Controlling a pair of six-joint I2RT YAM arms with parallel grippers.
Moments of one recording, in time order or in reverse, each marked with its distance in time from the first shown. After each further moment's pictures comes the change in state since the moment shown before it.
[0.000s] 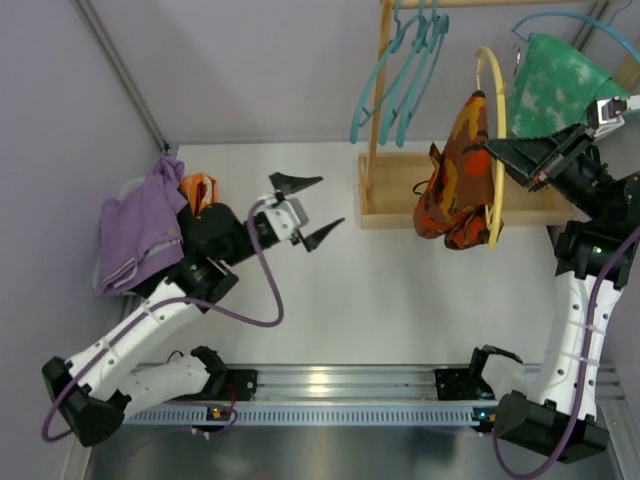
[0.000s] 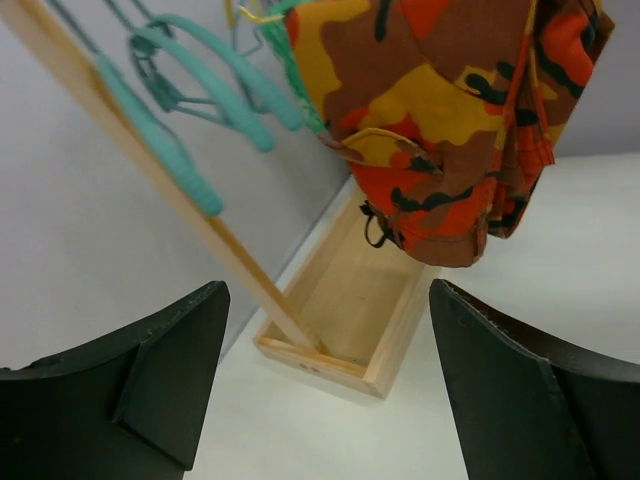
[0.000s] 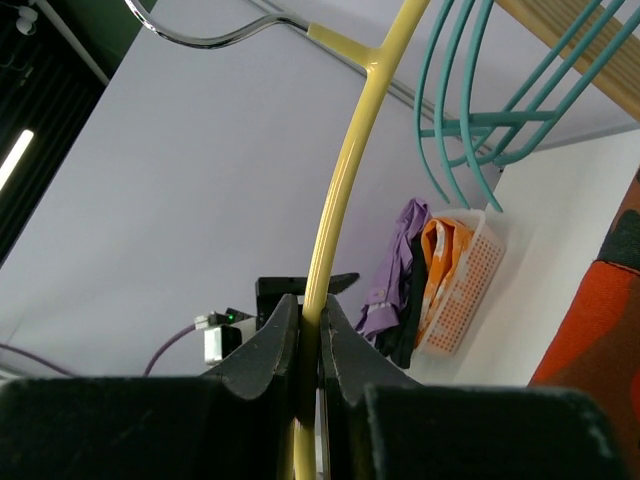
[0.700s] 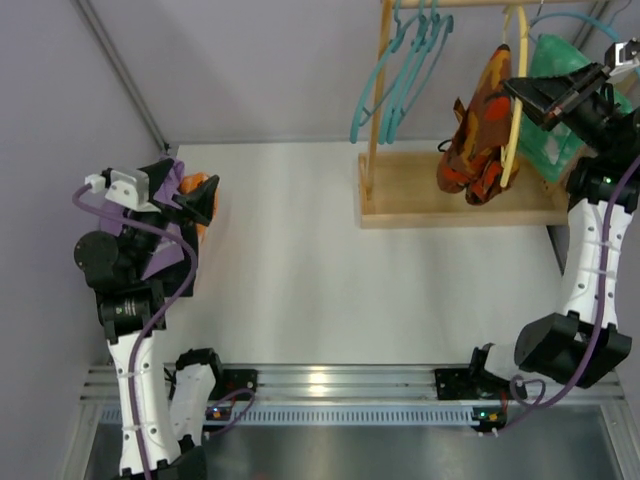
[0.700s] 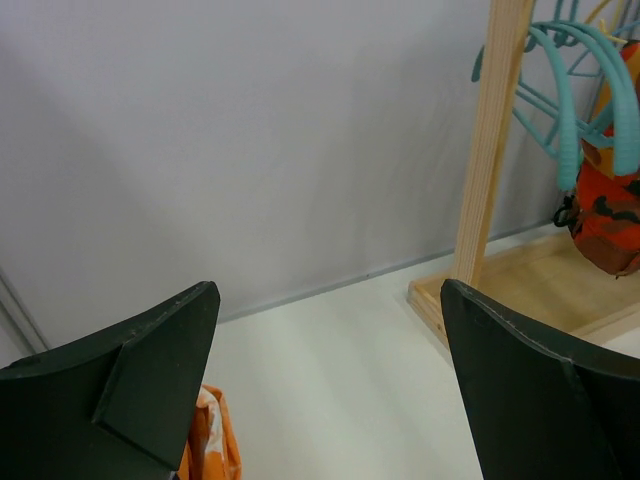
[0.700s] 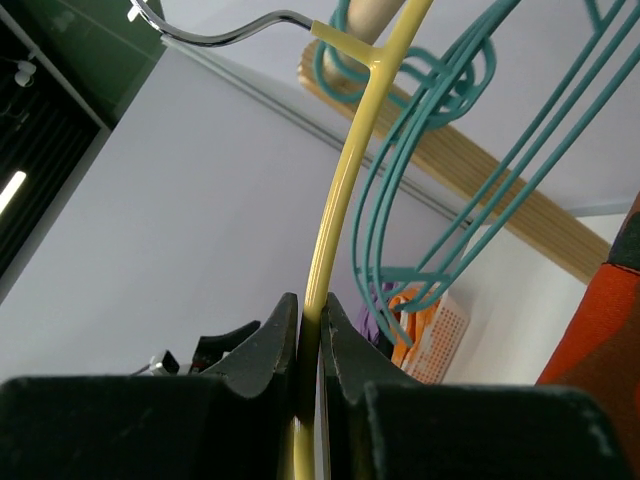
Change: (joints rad) left arm 0.835 -0.199 0.076 -0.146 0.125 -0.539; right arm 0.000 0.415 0.306 0.100 0.078 -0.031
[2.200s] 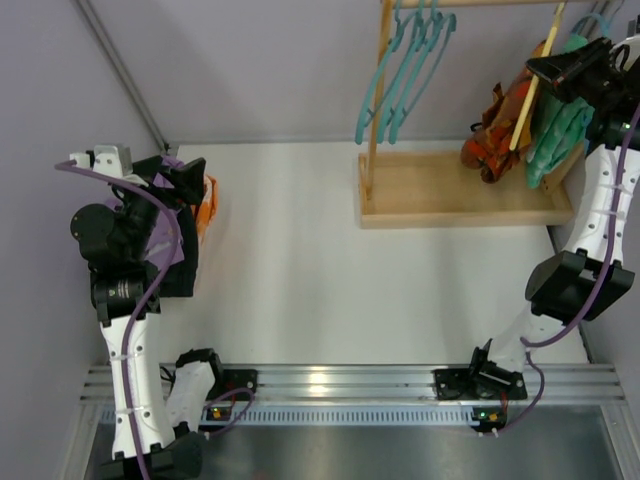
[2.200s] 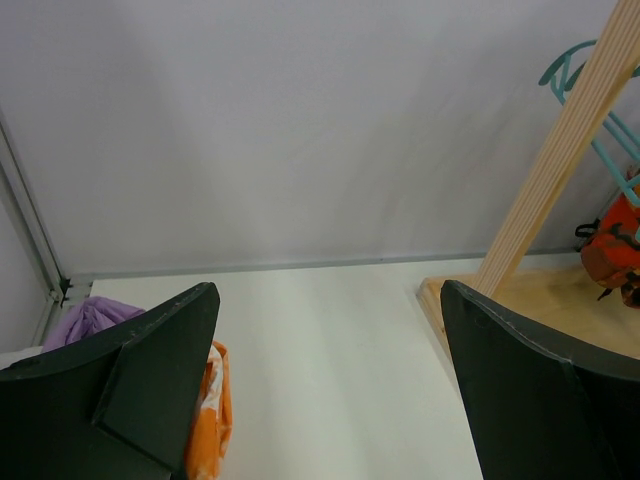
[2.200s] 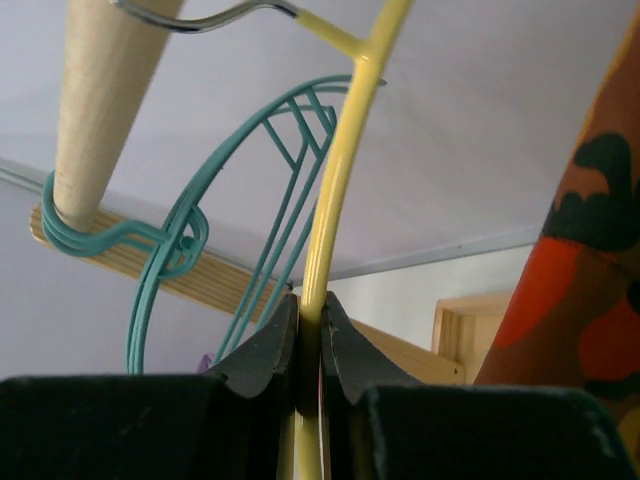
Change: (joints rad) left arm 0.000 0.077 0.074 -0.122 -0.146 -0.076; right arm -0.028 0.357 0.483 -0.592 0.220 -0.594
